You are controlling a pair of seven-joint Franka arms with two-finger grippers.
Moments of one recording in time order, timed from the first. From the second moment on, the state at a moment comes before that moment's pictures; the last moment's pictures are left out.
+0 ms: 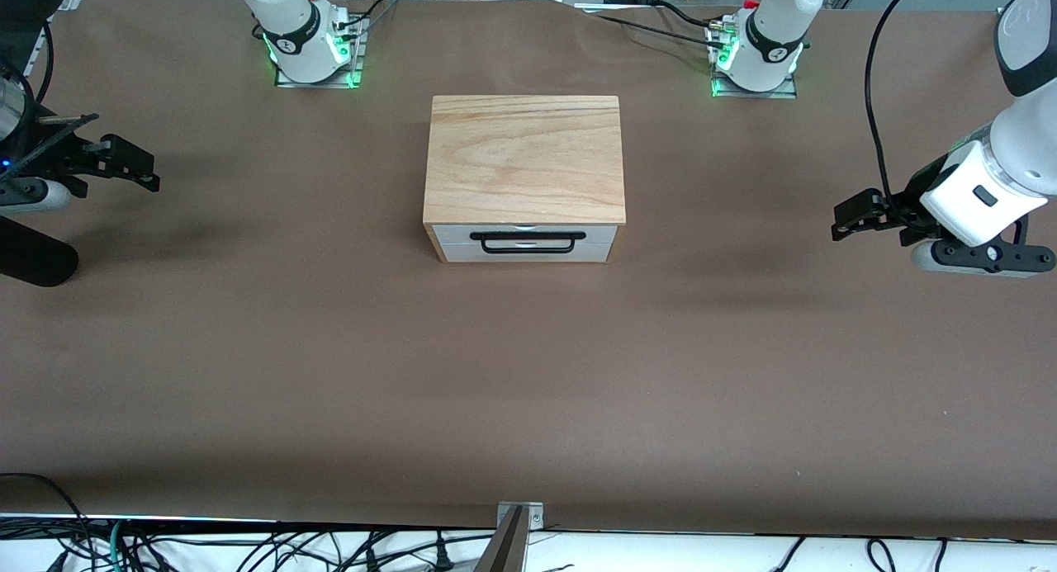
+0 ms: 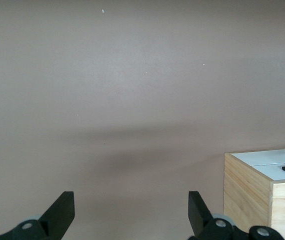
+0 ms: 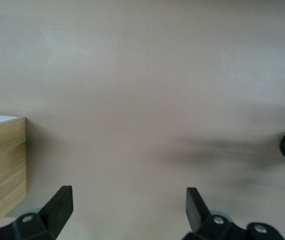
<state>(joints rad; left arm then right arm) -0.07 0.19 -0.02 -1.45 -0.08 1.60 -0.05 0.03 0.04 -0.02 -1.61 0.00 1.60 -0.10</state>
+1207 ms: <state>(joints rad) -0.07 0.19 -0.02 -1.45 -0.08 1.60 -0.05 0.03 0.04 -0.02 -1.61 0.00 1.60 -0.08</state>
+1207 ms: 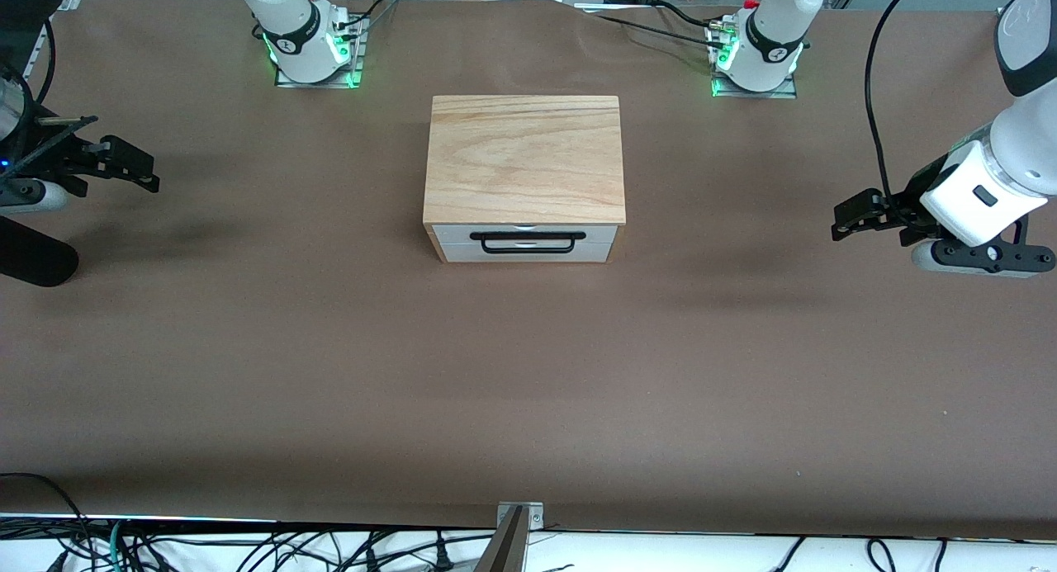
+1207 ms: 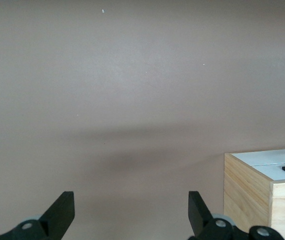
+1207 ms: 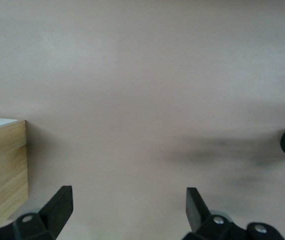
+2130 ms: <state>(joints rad) -0.06 0.19 -0.02 -1.45 -0.08 1.60 -0.06 0.03 0.04 -0.02 -1.61 0.00 1.59 -0.08</state>
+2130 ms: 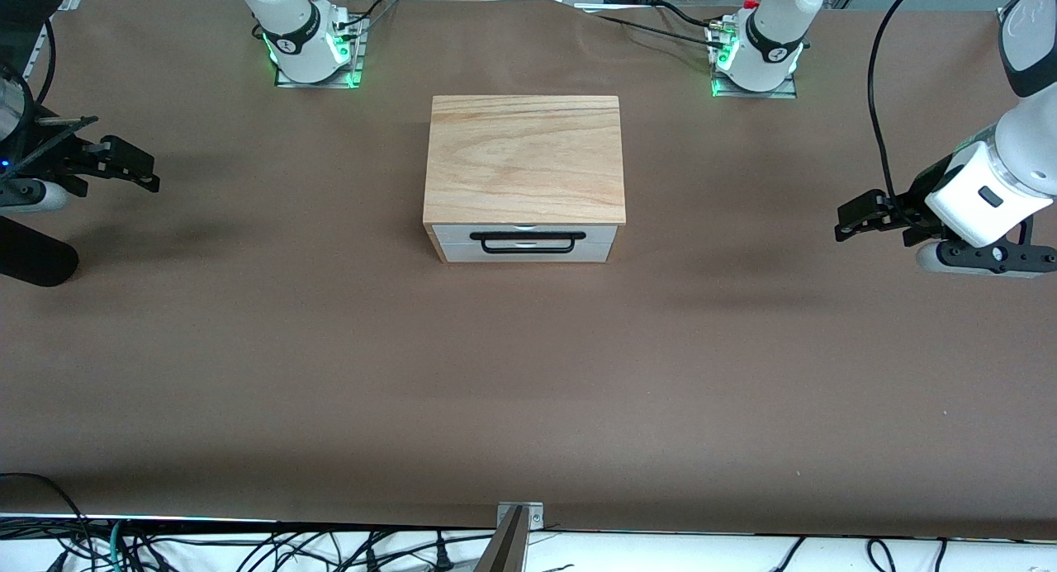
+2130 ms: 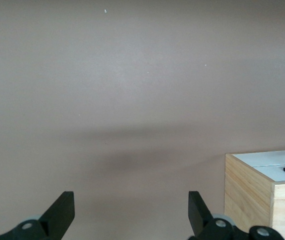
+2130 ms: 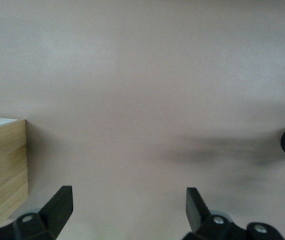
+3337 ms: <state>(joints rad) -0.16 0.48 -0.05 -1.45 -0.63 1.75 0.02 0.04 0.27 -0.01 -1.62 0.60 1.46 -0.22</state>
